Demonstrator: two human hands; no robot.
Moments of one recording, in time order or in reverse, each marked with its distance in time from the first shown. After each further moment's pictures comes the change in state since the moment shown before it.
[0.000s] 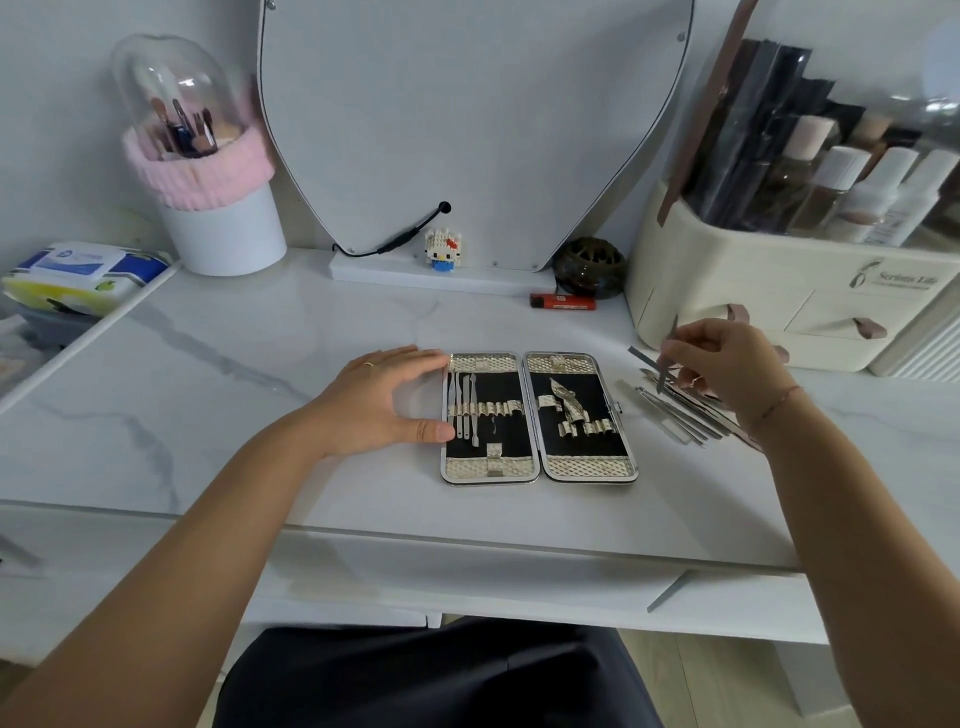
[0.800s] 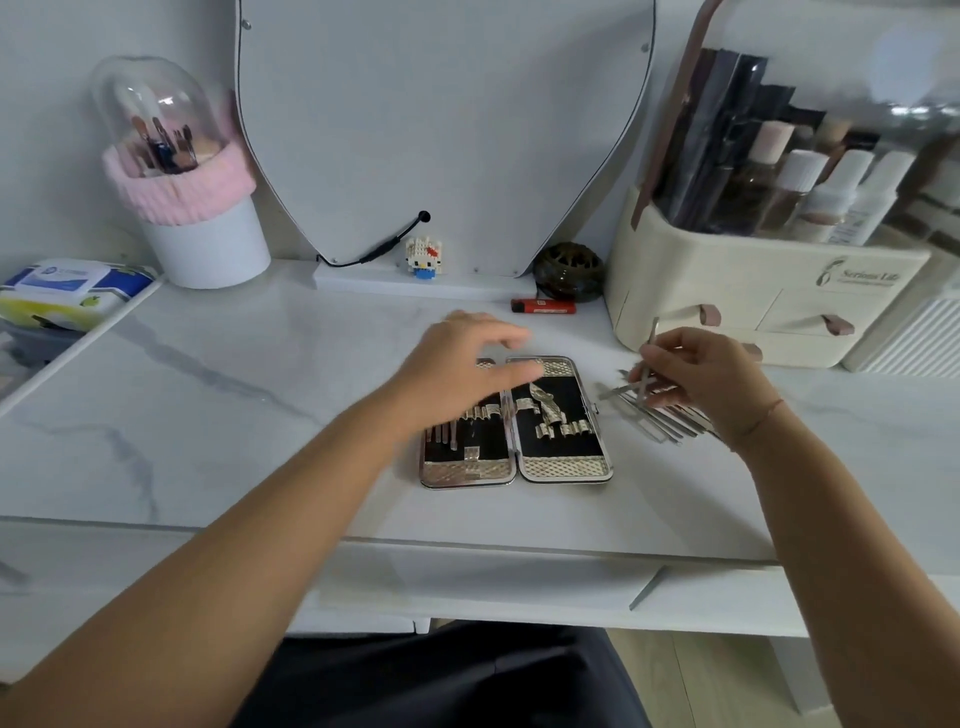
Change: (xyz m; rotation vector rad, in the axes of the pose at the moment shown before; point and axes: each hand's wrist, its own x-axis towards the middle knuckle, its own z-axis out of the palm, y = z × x) left_hand 0.038 0.099 0.012 -0.158 0.193 0.205; right_hand -0.023 -0.010 -0.004 0.316 -0.131 0.040
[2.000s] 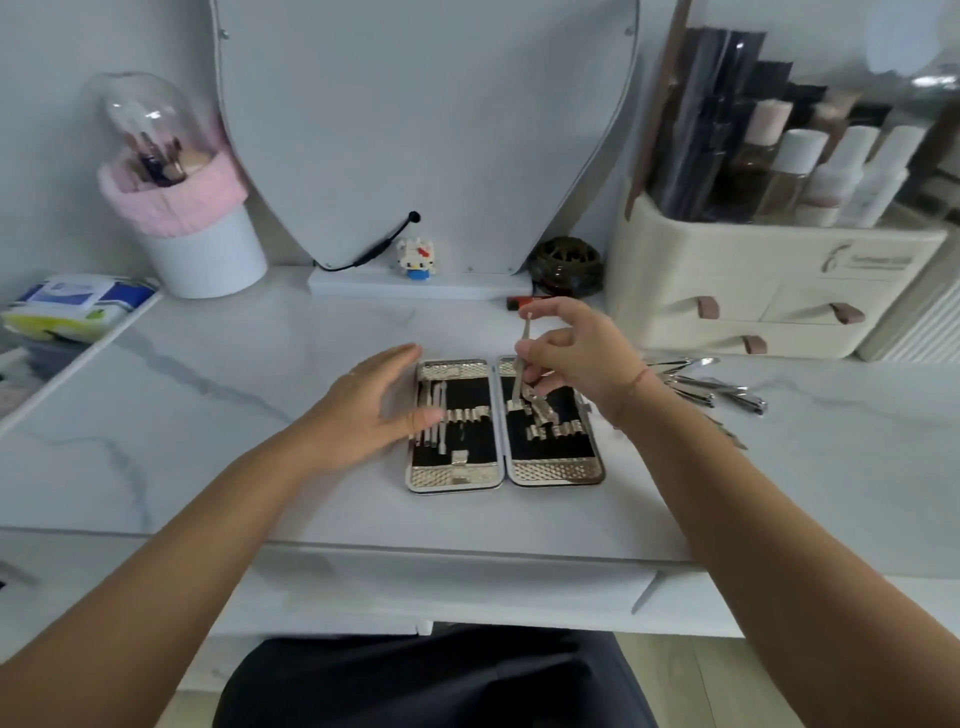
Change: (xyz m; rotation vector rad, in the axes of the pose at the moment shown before) left_hand -0.048 -0.058 -0.023 0.145 -0.082 -0.212; right_hand 0.012 -0.023 0.081 0.030 -0.241 -0.037
